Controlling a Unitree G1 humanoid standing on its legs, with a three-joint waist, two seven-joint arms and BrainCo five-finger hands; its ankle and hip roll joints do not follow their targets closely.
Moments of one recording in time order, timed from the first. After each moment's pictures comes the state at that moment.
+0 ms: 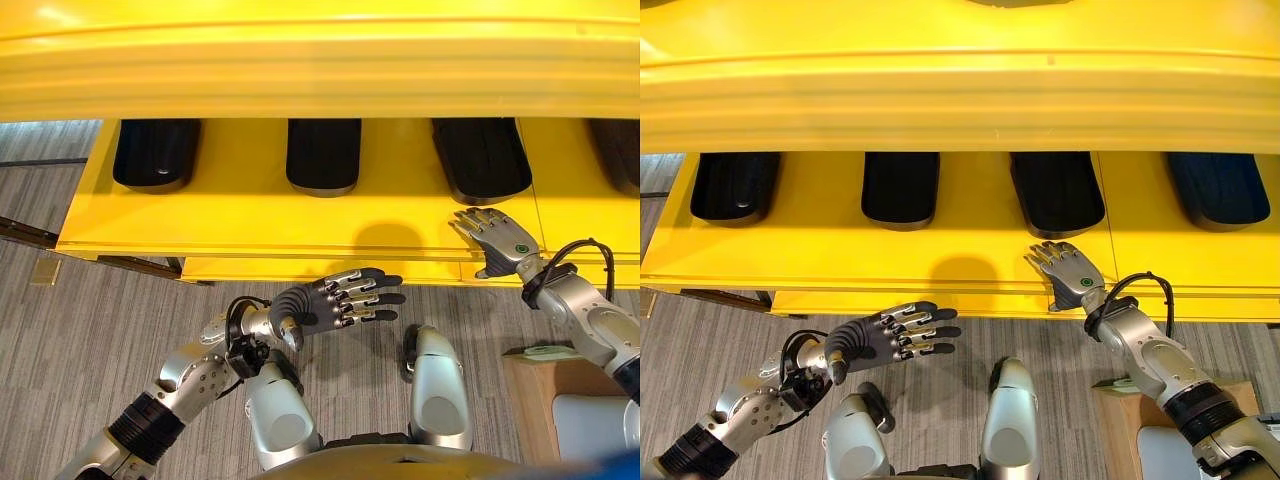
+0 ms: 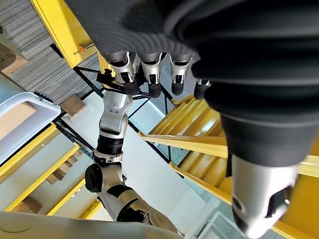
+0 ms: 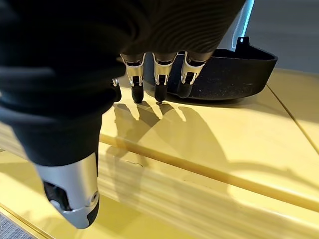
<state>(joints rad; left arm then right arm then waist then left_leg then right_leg) -0.06 0.68 -0.45 -0.17 -1.14 0.06 -0.98 -0.26 -0.92 0.45 0.12 -0.85 -0.05 -0.09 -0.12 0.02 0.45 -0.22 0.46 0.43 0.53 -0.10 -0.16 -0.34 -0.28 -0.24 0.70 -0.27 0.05</state>
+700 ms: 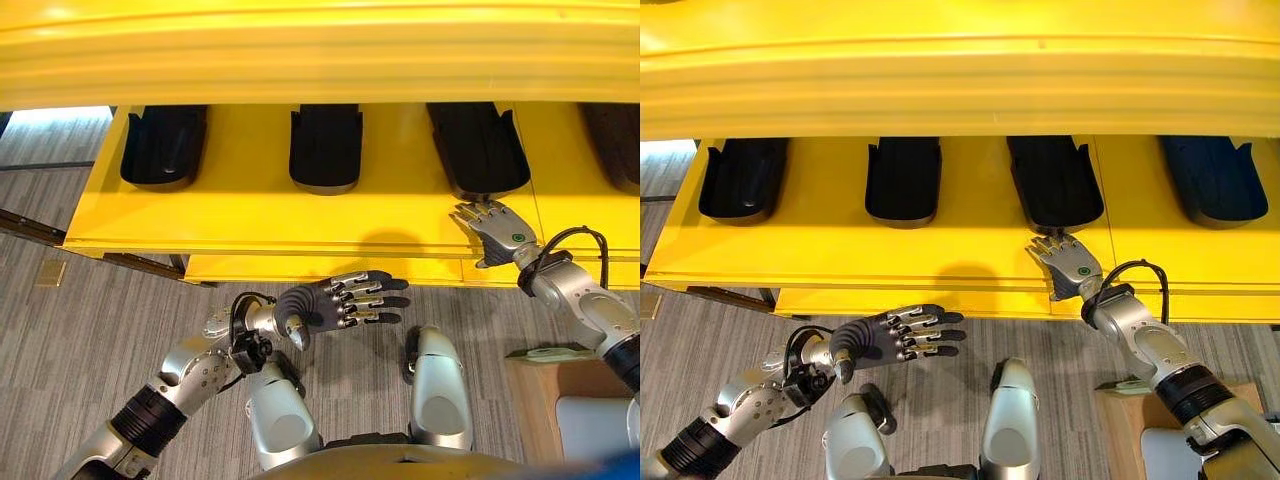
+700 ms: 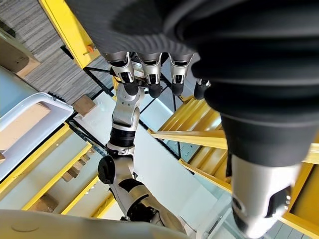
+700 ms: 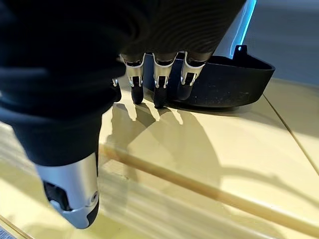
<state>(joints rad) -0.10 0.68 -0.45 -0.17 -1.11 0.11 -0.98 -0.36 -0.90 0.50 0.21 -0.87 -0.03 -0.10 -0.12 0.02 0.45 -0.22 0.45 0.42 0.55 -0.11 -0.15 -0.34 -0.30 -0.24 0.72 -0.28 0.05</state>
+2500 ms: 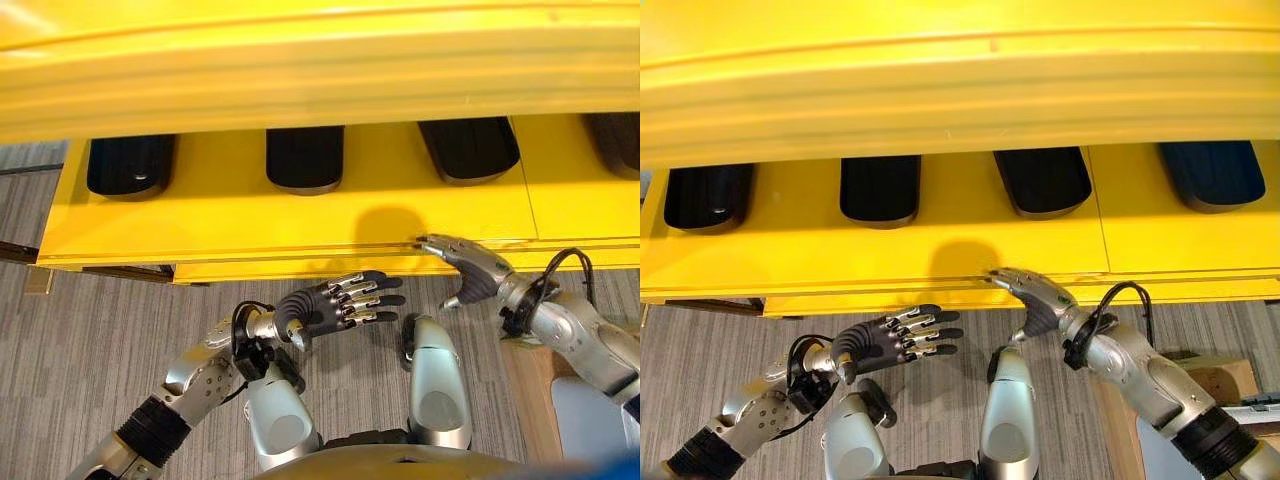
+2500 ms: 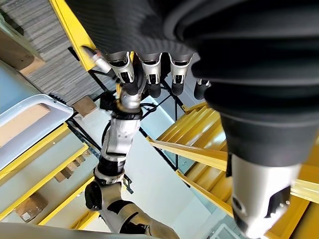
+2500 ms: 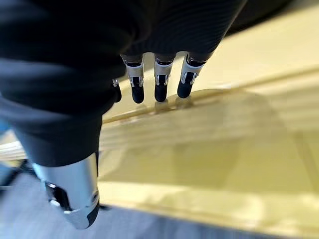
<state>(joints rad) -0.04 0.64 -0.46 -0.14 -1.11 0.04 -0.96 -0.07 -0.96 0.45 -0.22 -0.35 -0.18 0.10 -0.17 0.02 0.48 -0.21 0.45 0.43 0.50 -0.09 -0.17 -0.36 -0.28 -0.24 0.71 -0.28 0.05</state>
